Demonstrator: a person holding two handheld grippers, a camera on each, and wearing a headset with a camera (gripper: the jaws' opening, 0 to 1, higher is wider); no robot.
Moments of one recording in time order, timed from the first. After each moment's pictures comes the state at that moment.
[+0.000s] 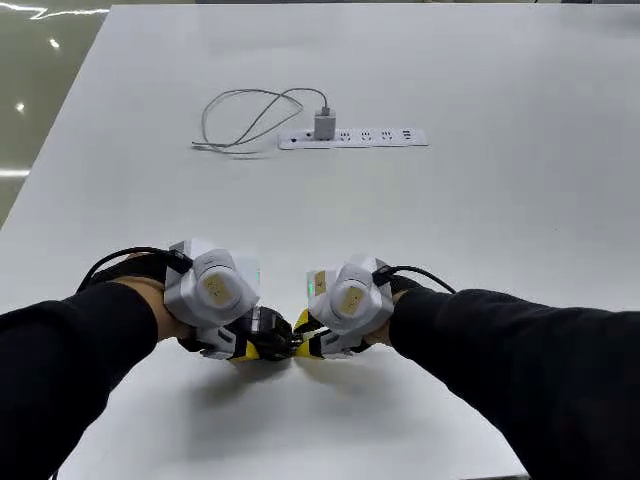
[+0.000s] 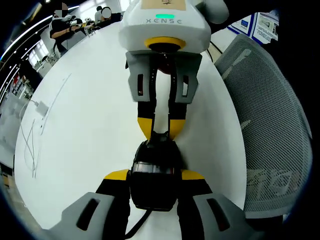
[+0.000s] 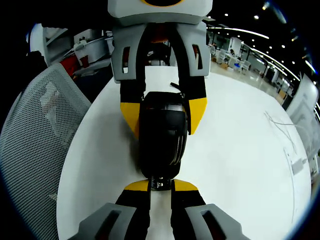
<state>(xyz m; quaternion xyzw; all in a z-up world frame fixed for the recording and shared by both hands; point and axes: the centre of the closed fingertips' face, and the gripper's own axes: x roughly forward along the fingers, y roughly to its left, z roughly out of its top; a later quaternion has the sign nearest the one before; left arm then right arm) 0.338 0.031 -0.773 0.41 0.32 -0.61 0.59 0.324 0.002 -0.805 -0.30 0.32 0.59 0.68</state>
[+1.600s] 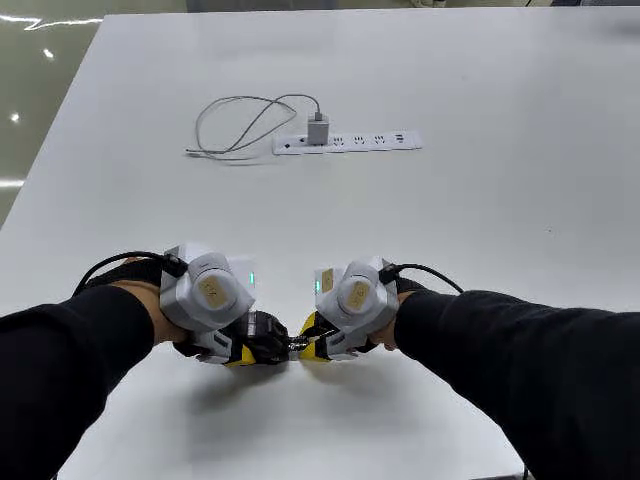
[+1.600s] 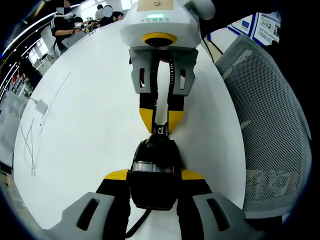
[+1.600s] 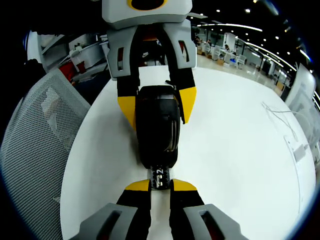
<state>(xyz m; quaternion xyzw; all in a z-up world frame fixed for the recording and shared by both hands) 0.339 0.033 -0.774 0.41 0.33 -0.61 0.59 0.322 -0.014 -0.806 -0.27 0.34 0.58 0.69</state>
